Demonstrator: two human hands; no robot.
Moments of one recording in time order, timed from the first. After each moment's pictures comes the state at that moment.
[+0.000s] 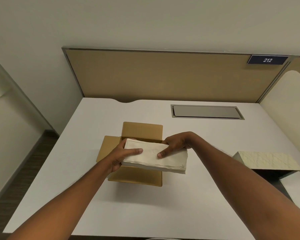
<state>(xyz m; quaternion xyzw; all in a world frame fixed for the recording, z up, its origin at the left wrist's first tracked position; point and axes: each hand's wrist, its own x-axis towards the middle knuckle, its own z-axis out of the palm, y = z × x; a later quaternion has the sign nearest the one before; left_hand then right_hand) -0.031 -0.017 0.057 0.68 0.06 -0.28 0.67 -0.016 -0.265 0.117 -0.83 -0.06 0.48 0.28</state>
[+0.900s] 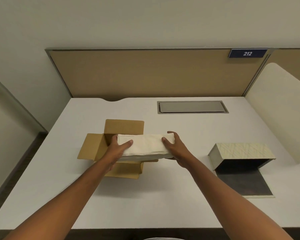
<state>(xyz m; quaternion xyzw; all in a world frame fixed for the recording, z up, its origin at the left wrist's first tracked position) -0.060 -0.094 0.057 0.78 0.11 -0.17 0.60 -0.098 -0.337 0.056 -0.71 0.19 0.11 0.67</state>
